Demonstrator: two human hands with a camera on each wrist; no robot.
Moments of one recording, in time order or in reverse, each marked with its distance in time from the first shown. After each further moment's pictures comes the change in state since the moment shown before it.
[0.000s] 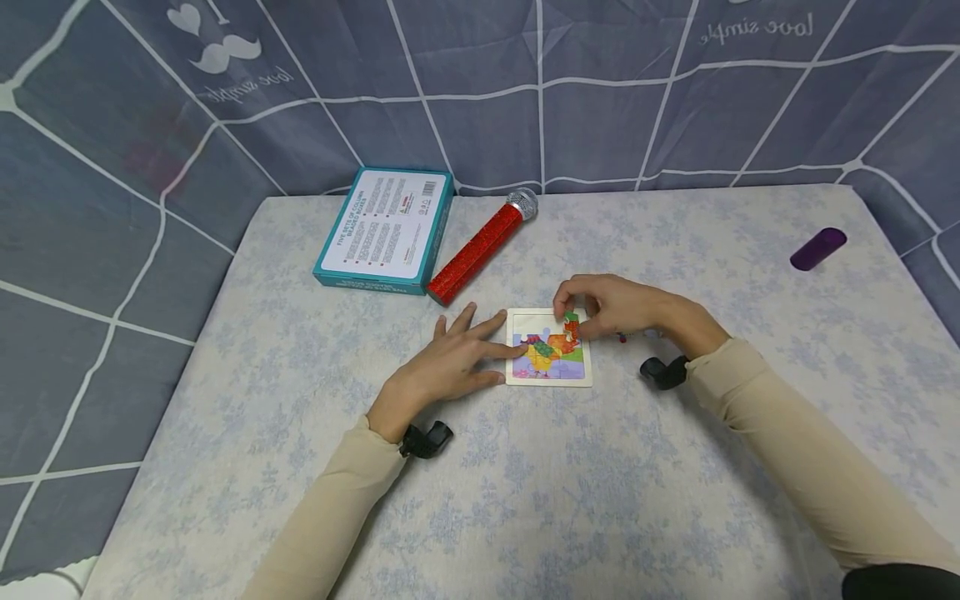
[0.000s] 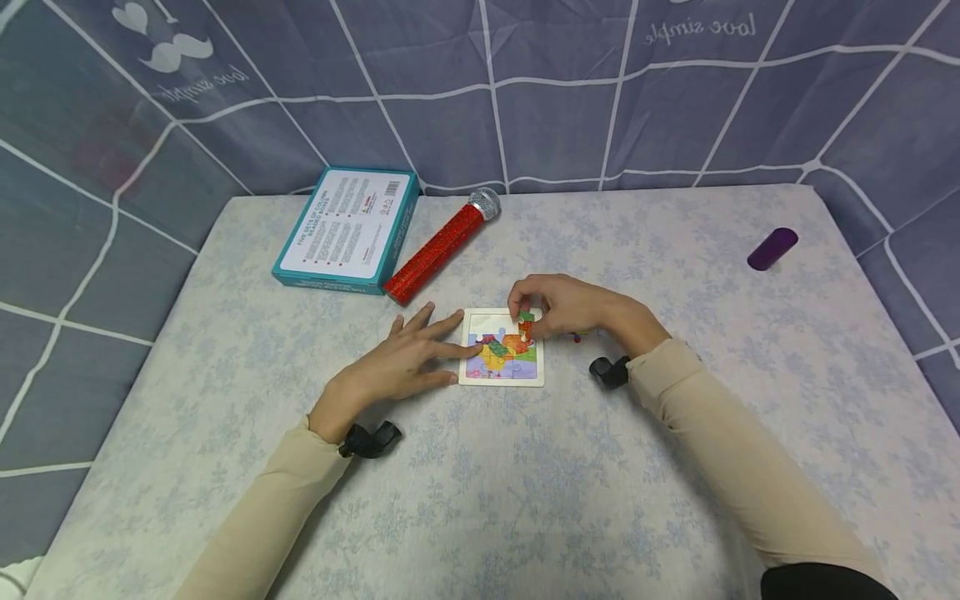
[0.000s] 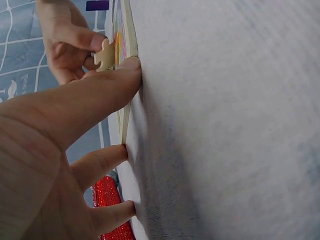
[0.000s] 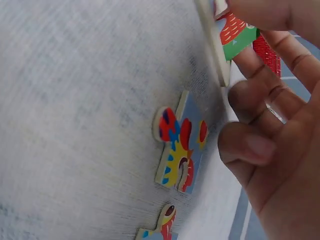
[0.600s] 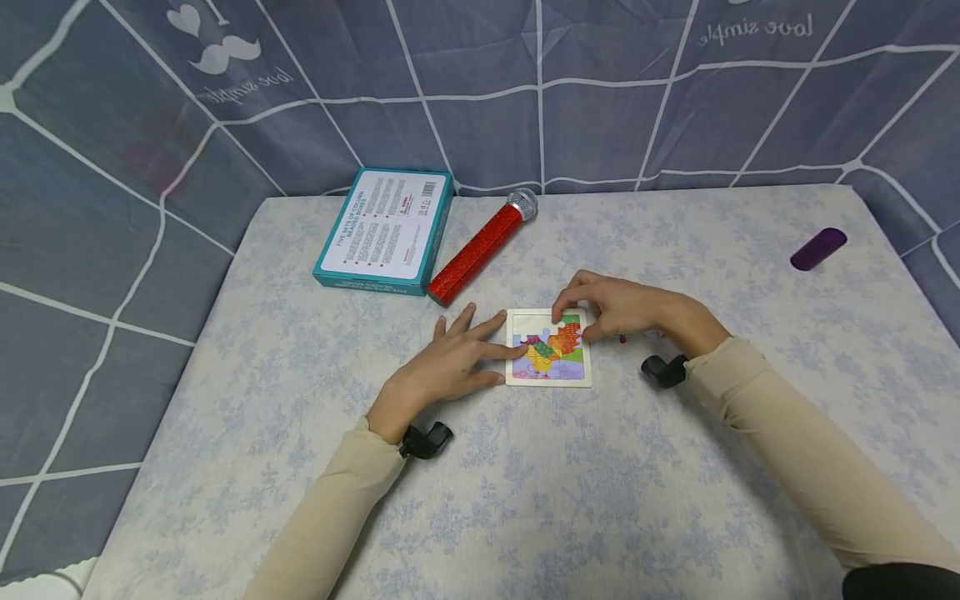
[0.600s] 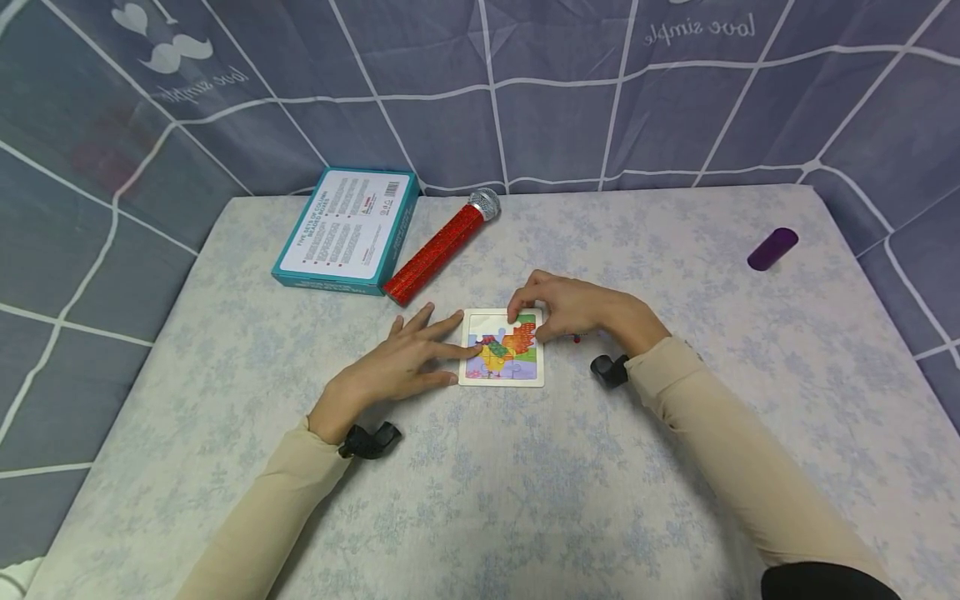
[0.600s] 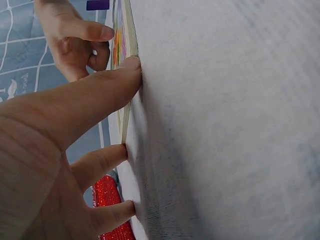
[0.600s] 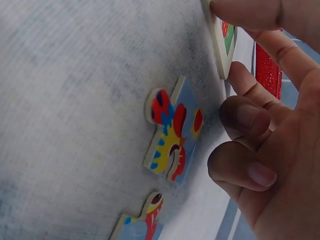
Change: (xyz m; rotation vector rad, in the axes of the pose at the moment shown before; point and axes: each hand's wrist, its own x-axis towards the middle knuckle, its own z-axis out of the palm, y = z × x) left_hand 0.000 0.000 -0.001 0.006 -0.007 0.004; right_hand 0.000 0.000 0.000 -0.099 -0.021 0.014
